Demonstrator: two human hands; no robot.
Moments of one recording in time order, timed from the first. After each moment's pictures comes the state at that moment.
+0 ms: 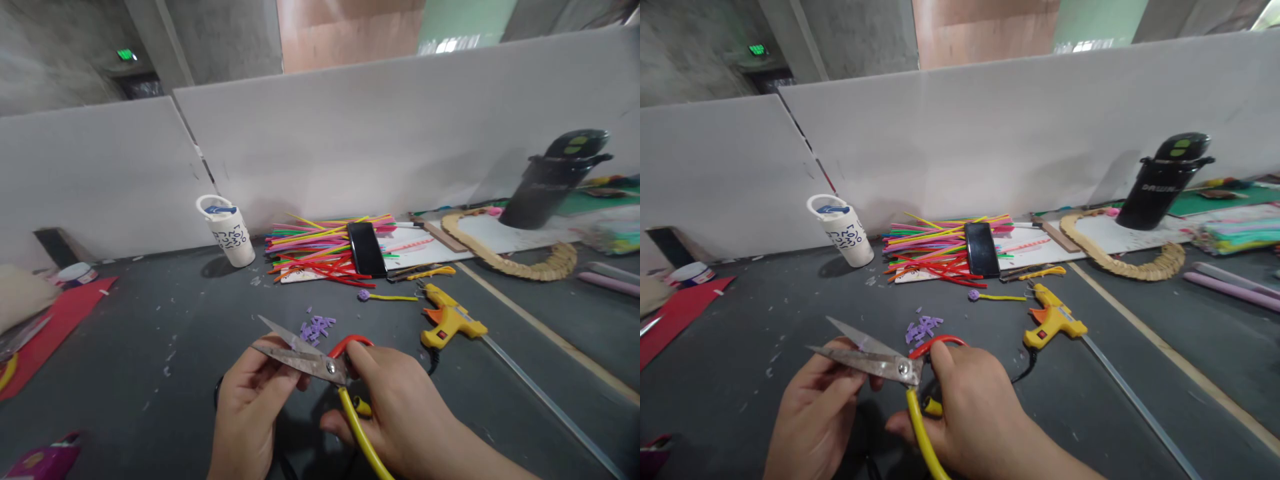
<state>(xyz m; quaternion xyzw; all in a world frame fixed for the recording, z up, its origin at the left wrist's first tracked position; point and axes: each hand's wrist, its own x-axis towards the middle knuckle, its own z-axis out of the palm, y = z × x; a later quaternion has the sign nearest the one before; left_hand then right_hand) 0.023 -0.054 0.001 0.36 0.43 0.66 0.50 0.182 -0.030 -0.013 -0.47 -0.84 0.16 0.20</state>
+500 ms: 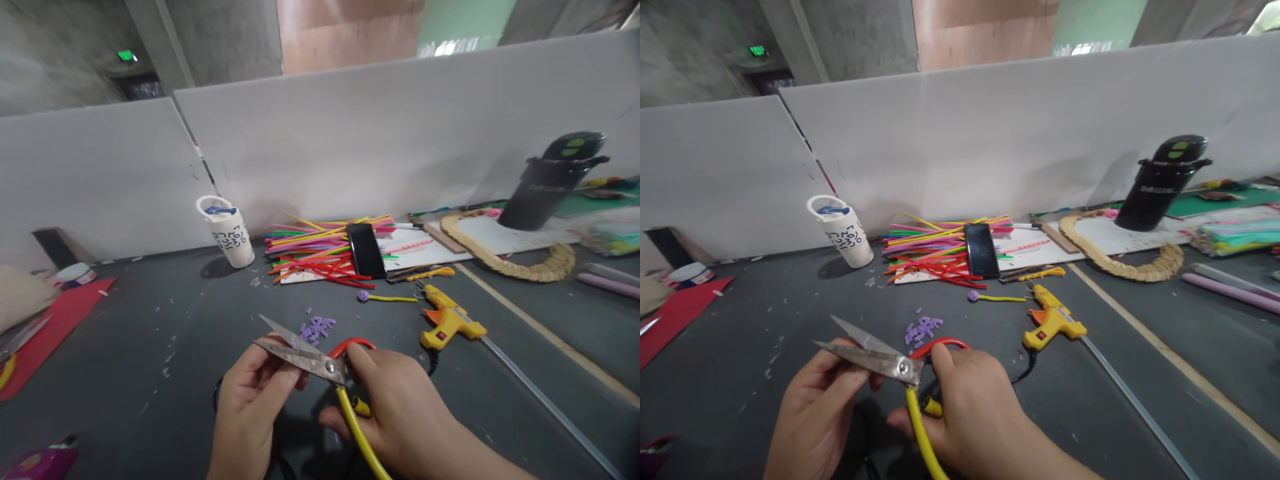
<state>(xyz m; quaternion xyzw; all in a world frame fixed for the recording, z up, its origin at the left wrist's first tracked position) 0.025 -0.052 0.003 0.38 0.47 0.65 0.47 0.183 -0.030 -0.016 -0.49 -0.84 0.15 0.17</state>
